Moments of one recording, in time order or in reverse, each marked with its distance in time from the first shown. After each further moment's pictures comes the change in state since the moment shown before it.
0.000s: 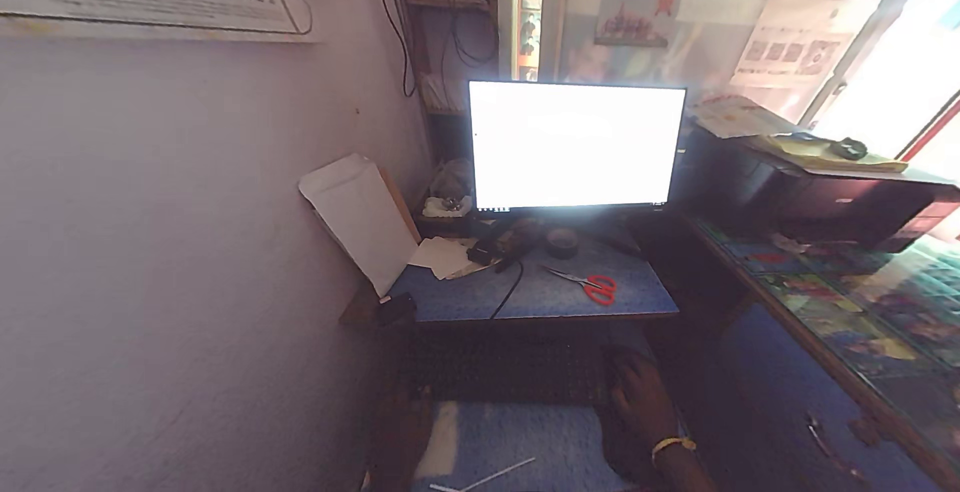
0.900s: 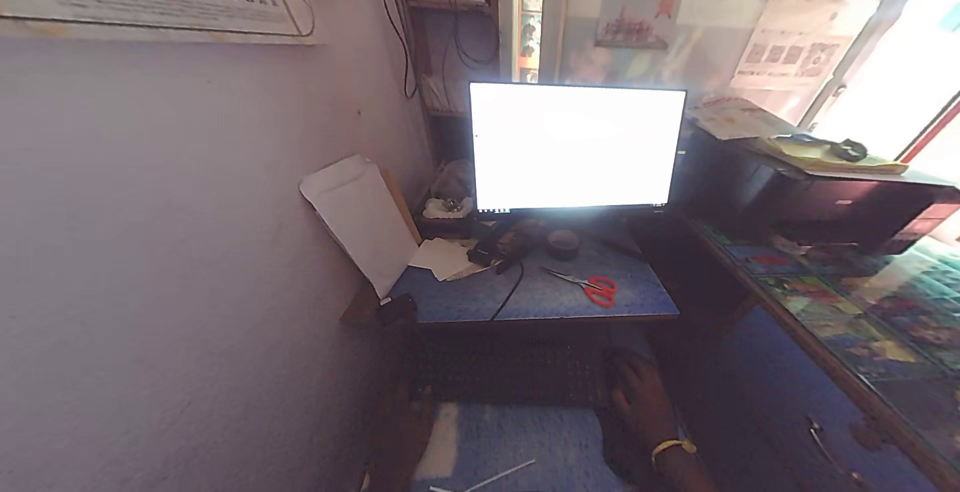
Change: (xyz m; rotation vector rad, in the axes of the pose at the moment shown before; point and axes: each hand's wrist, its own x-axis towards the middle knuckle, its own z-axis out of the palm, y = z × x) left_hand 0.004 -0.003 0.002 0.007 -0.010 -0.002; right_hand 0.000 -0.004 0.000 -0.003 0.015 0.030
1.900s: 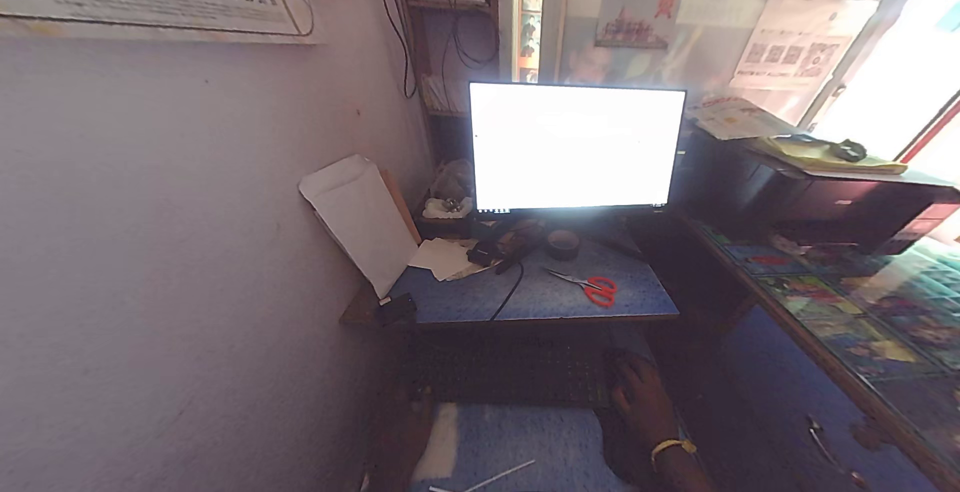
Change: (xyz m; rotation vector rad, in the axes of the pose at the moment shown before) left_hand 0.001 0.000 -0.001 0.036 -0.023 -0.021; right_hand 0.001 0.001 -0.001 -0.004 -0.034 0.031
